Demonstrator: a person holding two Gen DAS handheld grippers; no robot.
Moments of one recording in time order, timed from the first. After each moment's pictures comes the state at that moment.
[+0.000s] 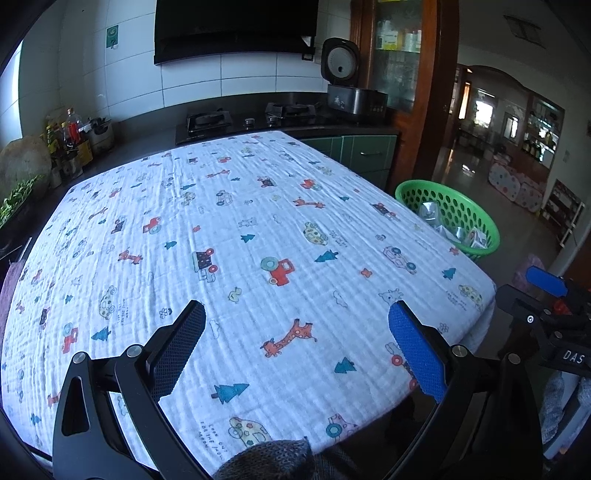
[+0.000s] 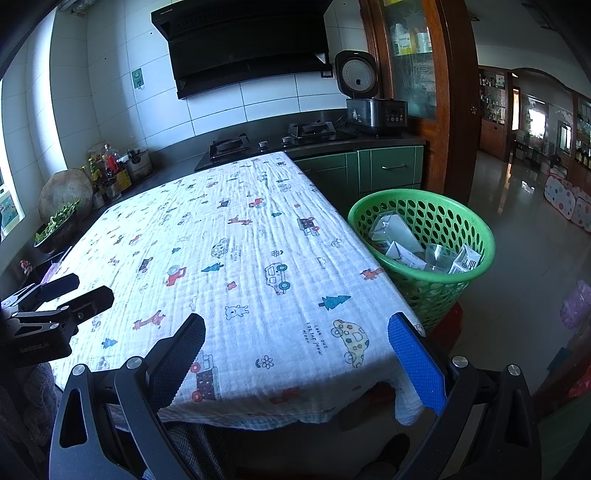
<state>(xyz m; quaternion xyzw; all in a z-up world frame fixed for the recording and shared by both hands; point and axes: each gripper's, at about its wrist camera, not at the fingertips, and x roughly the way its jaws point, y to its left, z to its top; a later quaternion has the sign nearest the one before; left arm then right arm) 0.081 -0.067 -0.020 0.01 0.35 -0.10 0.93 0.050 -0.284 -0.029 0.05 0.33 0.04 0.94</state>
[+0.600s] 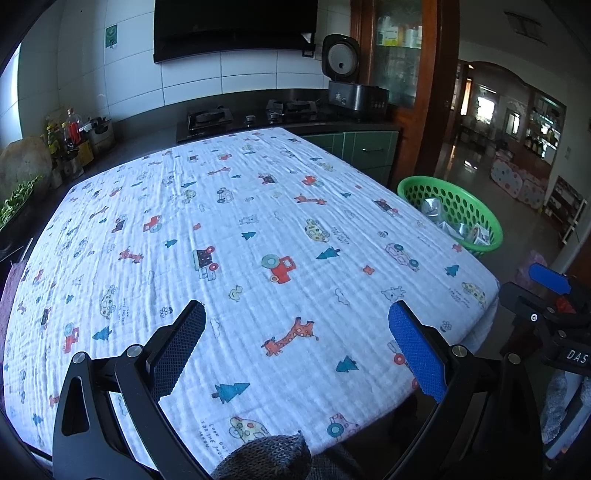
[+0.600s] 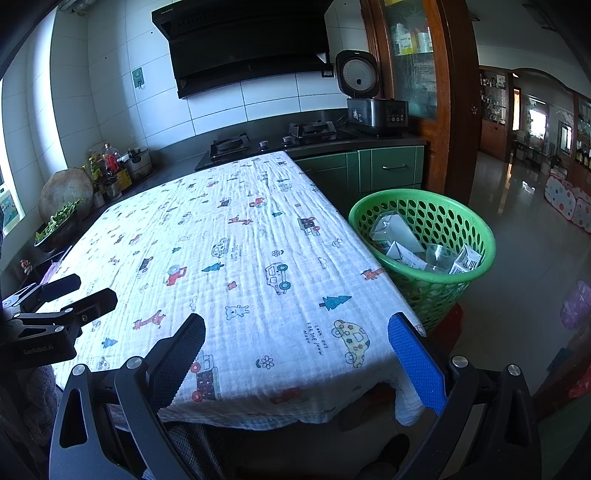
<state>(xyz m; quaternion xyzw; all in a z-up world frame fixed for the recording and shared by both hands) 0.083 -0.069 -0.021 0.02 0.35 -0.09 0.93 0.050 -0.283 -0.028 0.05 0.33 0.04 0.94</state>
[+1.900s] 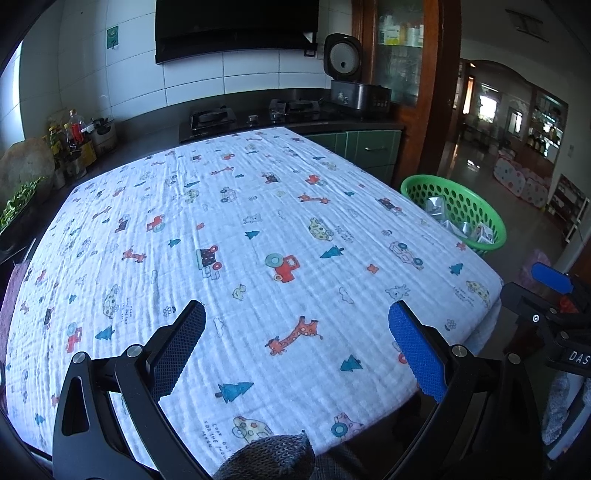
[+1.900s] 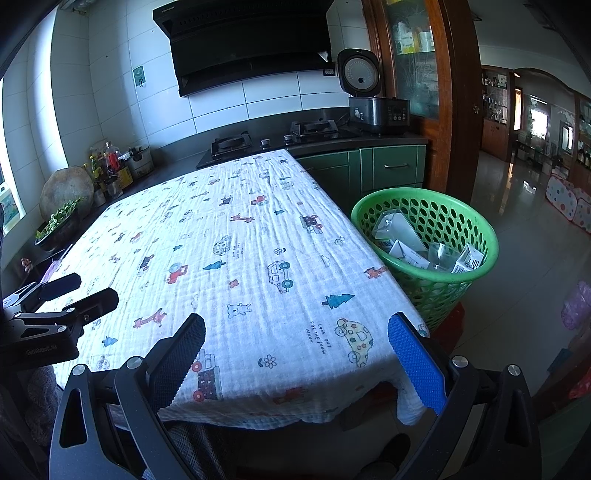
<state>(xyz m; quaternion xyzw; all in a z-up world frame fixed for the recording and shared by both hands) 0.084 -0.068 -0.022 0.02 0.35 -0.09 0.93 0.051 -0.282 -0.032 0.05 0.33 0.05 0.94</state>
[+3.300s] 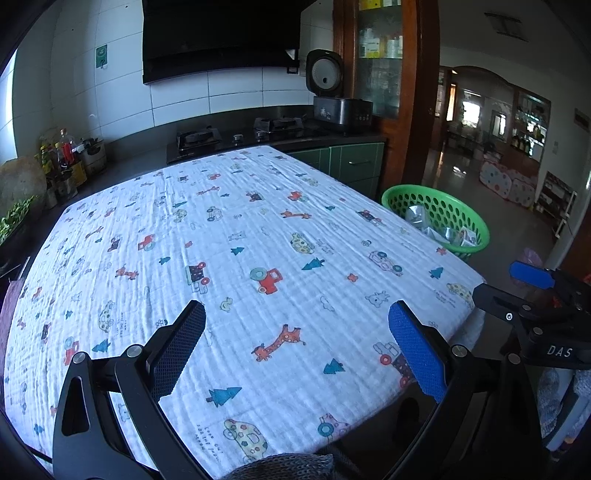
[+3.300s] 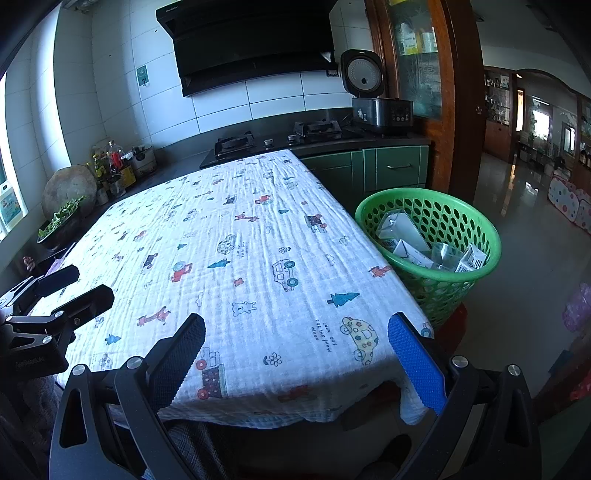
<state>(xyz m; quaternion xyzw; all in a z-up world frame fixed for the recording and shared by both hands) 0.066 -0.076 -0.015 0.04 0.32 -0.12 0.94 0.049 -0.280 -0.031 0.05 0.33 0.05 0.94</state>
